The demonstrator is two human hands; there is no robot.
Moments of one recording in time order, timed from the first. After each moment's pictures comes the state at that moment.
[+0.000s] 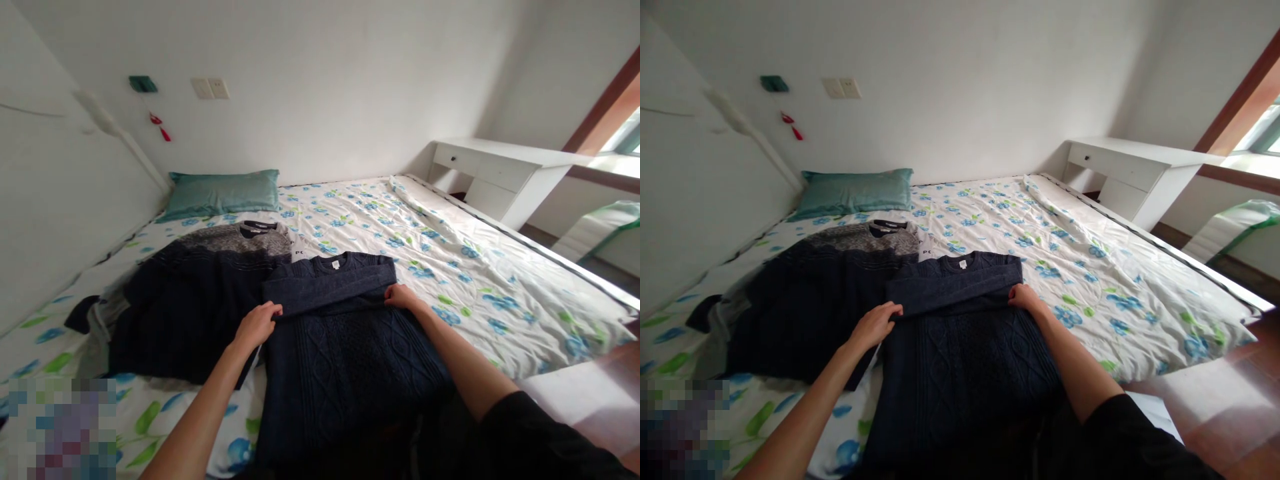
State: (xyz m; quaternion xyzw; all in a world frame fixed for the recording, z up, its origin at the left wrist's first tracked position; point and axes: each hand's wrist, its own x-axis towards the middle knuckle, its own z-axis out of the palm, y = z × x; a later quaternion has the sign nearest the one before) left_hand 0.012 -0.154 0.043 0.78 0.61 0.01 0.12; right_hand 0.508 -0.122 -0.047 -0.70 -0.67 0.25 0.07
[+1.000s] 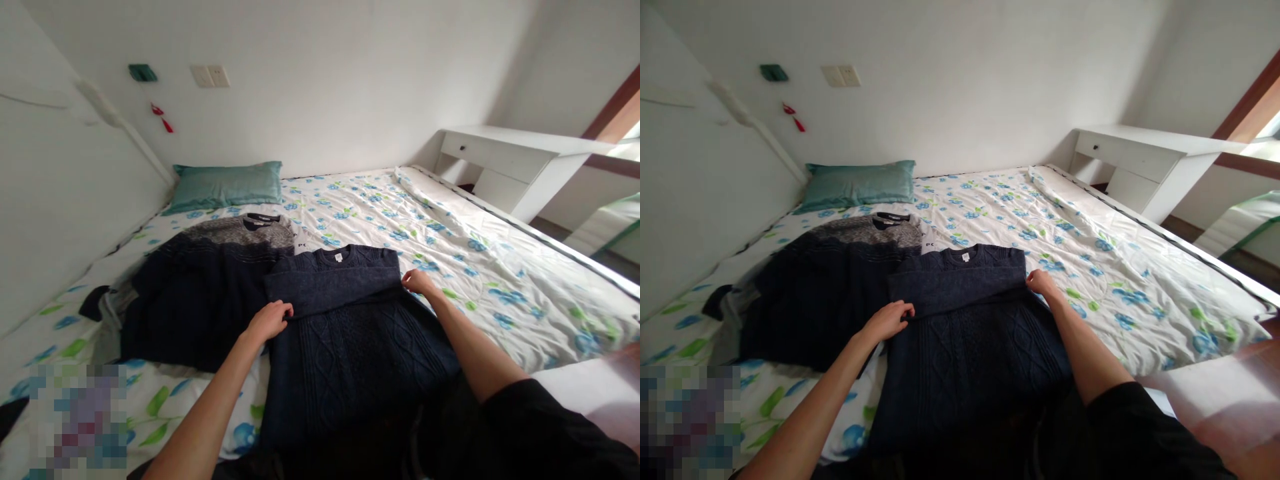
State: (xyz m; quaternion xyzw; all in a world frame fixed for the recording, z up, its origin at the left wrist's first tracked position) left_hand 0.021 -0.151 0.028 0.81 0.57 -0.08 0.11; right_hand 0.546 -0.114 -0.025 -0.78 -0.57 0.23 0.08
